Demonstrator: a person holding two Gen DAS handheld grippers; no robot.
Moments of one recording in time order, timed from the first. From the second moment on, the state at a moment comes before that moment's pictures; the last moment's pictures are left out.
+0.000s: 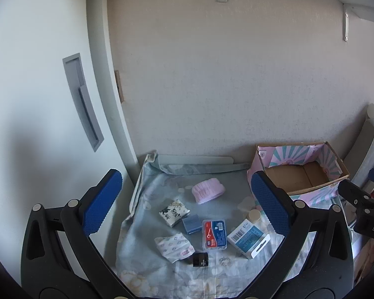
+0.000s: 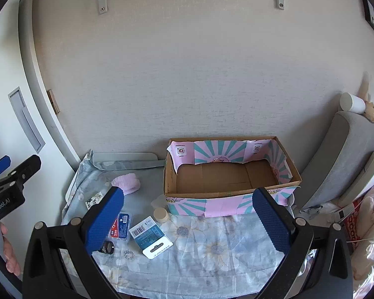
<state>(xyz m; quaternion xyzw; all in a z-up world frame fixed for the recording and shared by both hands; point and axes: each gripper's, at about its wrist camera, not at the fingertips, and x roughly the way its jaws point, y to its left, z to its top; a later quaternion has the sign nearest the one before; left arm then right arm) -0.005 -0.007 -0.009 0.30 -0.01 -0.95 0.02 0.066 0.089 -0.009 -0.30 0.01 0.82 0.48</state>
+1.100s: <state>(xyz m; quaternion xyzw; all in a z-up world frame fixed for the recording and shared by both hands) -0.007 -0.021 -0.015 0.31 0.01 -0.95 0.01 0.059 0.091 -0.011 -0.28 0.00 0.82 0.50</state>
